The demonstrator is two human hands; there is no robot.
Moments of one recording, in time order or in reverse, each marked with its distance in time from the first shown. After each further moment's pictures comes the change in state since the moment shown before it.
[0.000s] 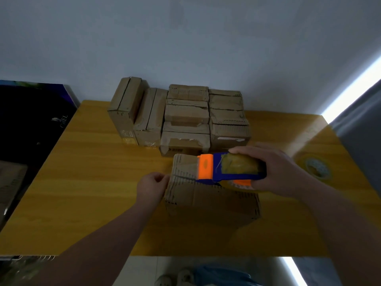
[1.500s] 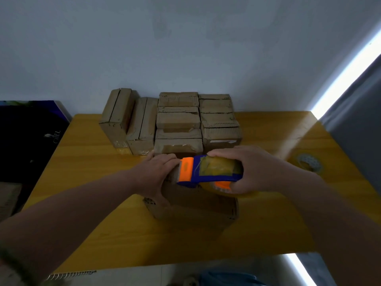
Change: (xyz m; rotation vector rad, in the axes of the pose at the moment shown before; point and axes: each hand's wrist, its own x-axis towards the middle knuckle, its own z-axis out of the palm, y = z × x) left_hand 0.036 0.064 -0.046 1.122 -0.549 0.848; right_hand 0.013 -0.027 -0.006 -0.112 -0.135 -0.041
